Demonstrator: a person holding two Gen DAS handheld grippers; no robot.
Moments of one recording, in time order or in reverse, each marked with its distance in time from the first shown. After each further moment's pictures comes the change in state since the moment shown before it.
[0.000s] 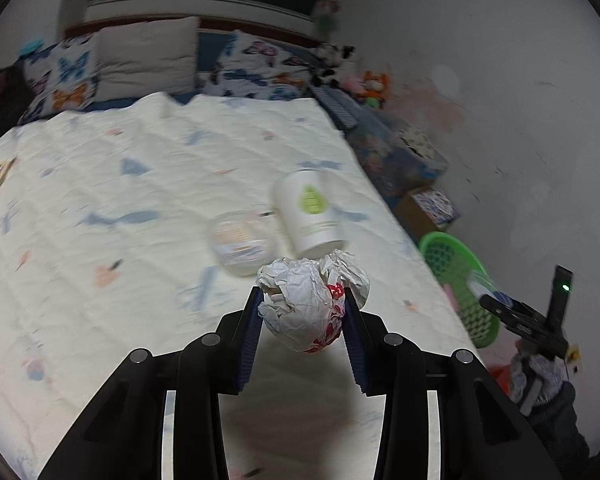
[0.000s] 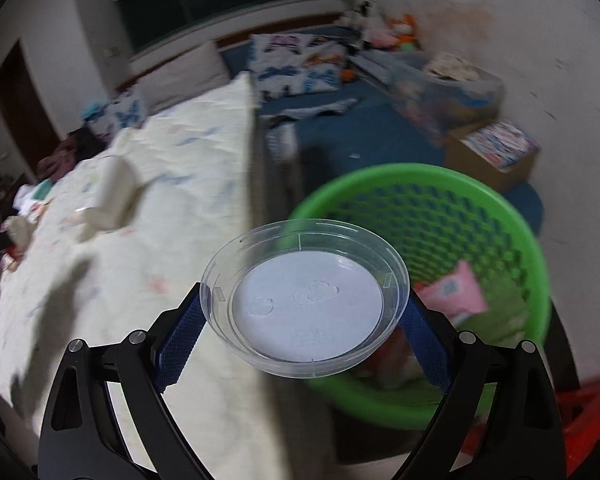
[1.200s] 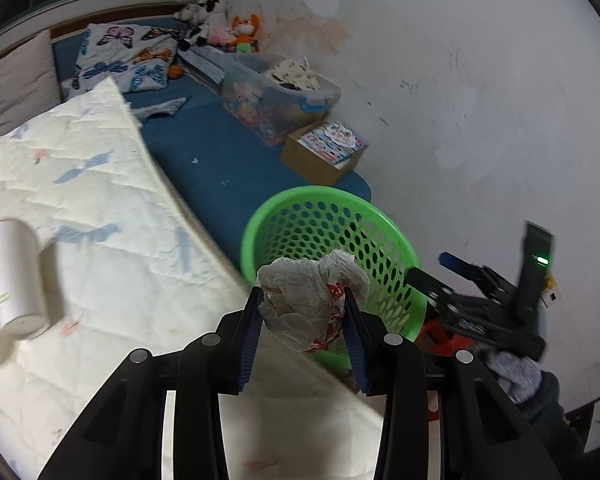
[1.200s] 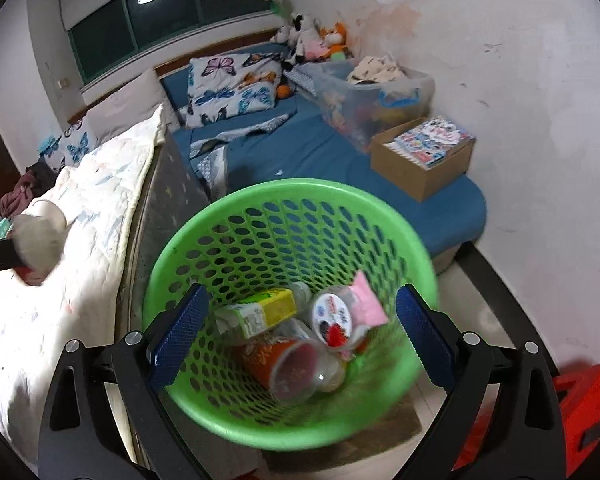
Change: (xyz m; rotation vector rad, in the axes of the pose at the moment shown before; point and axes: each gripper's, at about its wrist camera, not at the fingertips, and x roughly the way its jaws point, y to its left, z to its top) left arm 0.135 -0.224 0.015 0.270 0.189 -0.215; right arm -0.037 -0.089 -0.007 0.085 -0.090 -0.103
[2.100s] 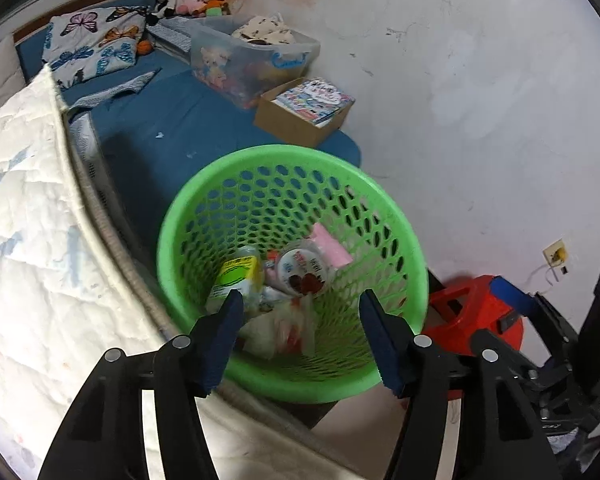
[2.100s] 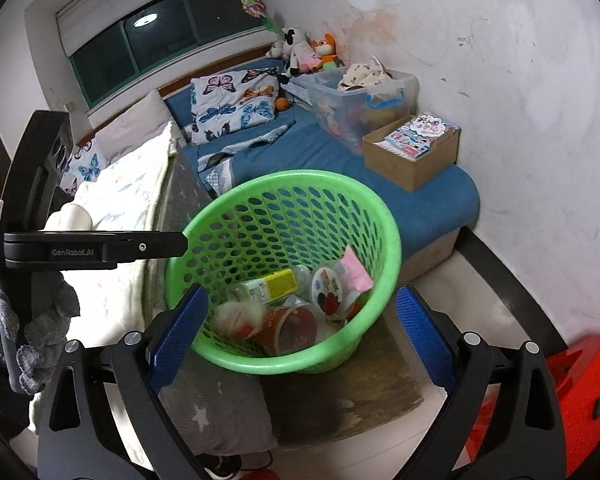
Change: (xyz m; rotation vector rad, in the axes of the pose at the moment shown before) left arm 0.086 -0.045 0.011 0.058 0.131 0.011; right arm -0.046 -0.015 -0.029 0.065 -0.036 0.048
